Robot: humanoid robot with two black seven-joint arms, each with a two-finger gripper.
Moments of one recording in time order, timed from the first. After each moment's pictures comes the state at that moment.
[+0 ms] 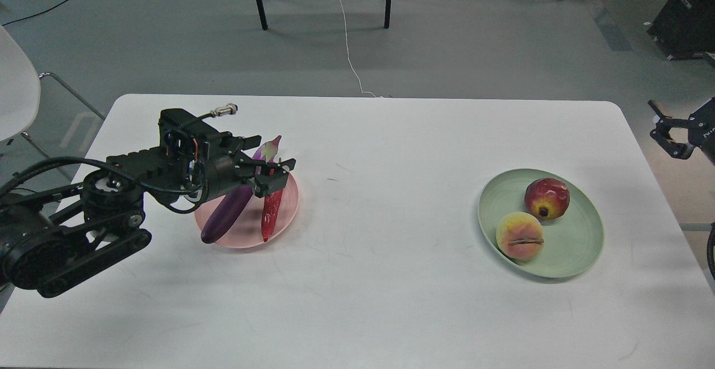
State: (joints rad) left arm -0.74 0.65 -0.50 -1.40 1.62 -0.11 -0.02; right arm 0.62 -0.88 0.55 0.85 0.17 0.49 0.40
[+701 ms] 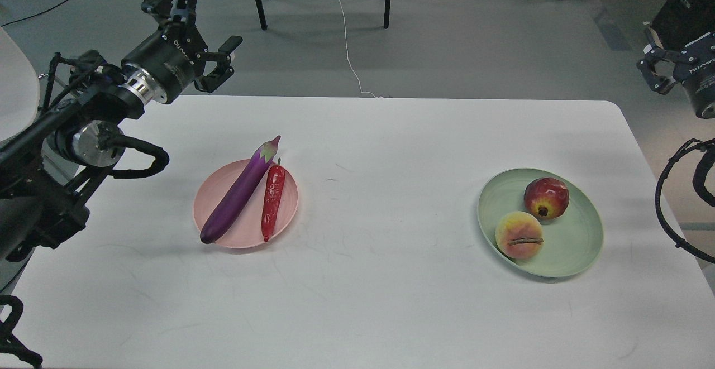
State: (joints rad) left arm -0.75 0.46 -0.88 -0.99 0.16 -0.30 -0.14; right arm 0.75 -0.65 0.71 0.68 0.18 0.49 0.37
